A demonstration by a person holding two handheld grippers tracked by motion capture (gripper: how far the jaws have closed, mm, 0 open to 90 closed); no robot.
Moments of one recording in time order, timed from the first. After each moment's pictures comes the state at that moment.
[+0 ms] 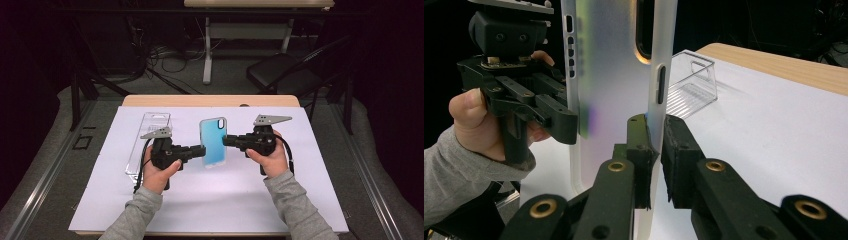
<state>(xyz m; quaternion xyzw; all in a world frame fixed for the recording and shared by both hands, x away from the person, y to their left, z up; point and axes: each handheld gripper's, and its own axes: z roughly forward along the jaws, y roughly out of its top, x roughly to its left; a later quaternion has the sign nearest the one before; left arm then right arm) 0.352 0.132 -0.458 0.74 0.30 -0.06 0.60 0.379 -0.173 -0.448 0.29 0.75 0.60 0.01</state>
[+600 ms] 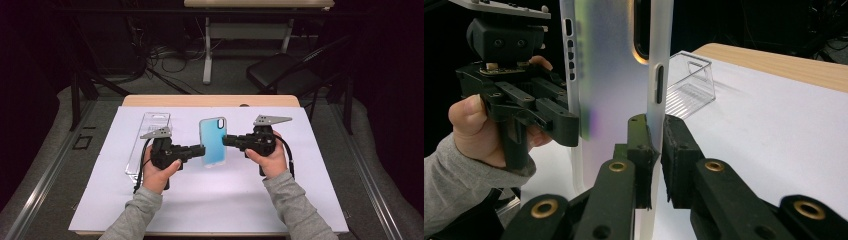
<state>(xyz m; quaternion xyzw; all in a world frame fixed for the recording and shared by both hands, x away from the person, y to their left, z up) 0.353 0.133 -0.459 0.74 0.31 -0.06 0.60 0.377 -0.172 -0.448 0.31 0.74 0.60 0.01</state>
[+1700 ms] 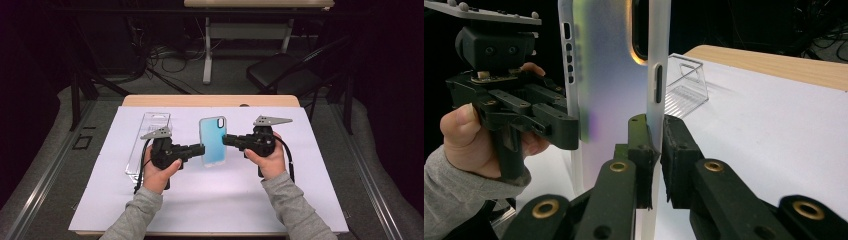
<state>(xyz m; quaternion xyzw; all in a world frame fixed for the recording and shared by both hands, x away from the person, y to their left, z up) 0.352 0.132 -0.459 0.74 0.32 -0.04 0.60 0.374 -0.170 -0.449 0.33 0.73 0.60 0.01</state>
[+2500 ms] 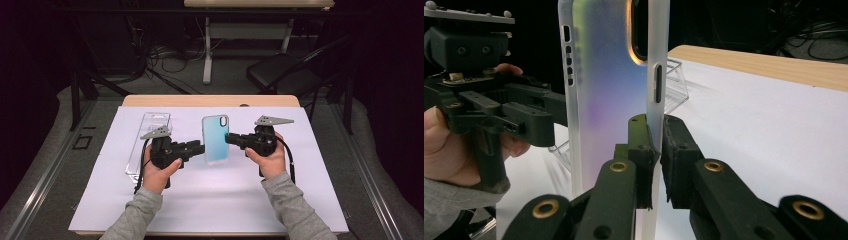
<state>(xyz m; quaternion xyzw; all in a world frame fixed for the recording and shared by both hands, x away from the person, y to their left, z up) 0.354 0.132 -0.460 0.73 0.33 -0.02 0.60 0.376 -0.173 -0.452 0.35 0.72 0.59 0.04</state>
